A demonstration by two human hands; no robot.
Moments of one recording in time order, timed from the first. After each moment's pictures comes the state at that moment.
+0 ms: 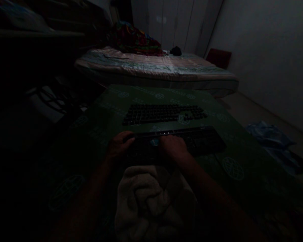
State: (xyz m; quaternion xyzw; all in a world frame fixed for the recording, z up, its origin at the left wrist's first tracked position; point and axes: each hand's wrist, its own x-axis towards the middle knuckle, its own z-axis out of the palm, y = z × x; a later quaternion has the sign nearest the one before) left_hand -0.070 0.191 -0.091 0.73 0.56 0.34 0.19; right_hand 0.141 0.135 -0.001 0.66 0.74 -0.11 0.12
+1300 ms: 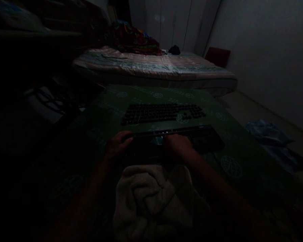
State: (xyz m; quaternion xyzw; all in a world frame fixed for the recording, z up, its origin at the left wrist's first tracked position) left_hand -0.070 0.192 -0.088 0.74 0.56 0.33 0.19; right_hand 0.168 0.136 -0.009 0.65 0.75 -0.11 0.10
